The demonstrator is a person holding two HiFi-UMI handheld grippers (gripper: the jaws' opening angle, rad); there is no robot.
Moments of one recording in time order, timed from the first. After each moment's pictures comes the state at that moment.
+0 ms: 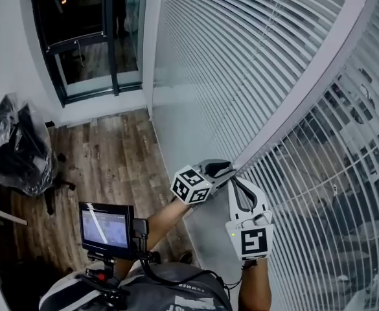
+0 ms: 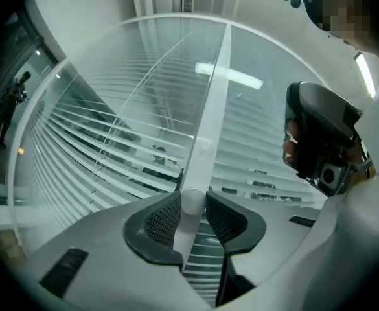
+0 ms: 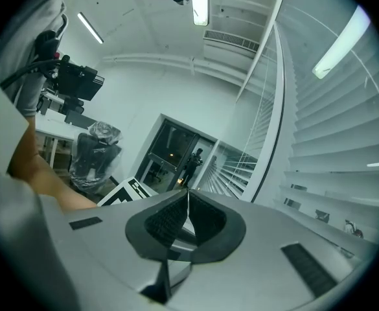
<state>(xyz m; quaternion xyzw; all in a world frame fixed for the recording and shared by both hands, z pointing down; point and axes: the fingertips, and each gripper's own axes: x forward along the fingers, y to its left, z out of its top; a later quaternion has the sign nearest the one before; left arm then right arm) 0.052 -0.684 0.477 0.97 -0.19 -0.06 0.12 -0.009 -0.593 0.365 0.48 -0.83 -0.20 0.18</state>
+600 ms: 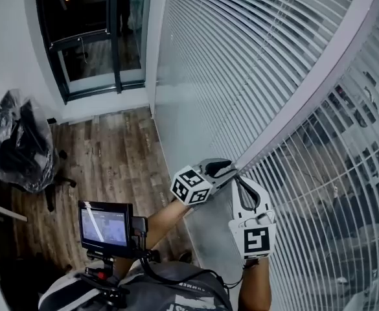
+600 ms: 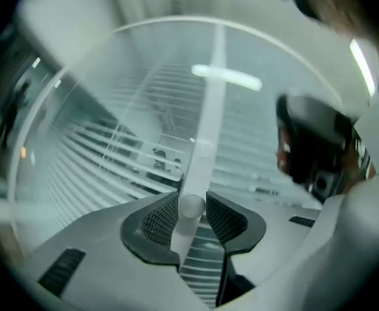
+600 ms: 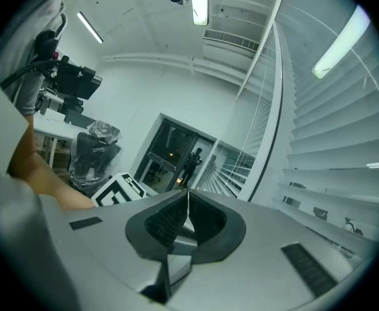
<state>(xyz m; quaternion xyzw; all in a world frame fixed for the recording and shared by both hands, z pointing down) 0.045 -0.688 0.478 0.97 -0.21 -0.05 0.09 -0.006 -0.603 0.368 0.48 -0.83 -0.20 0.18</state>
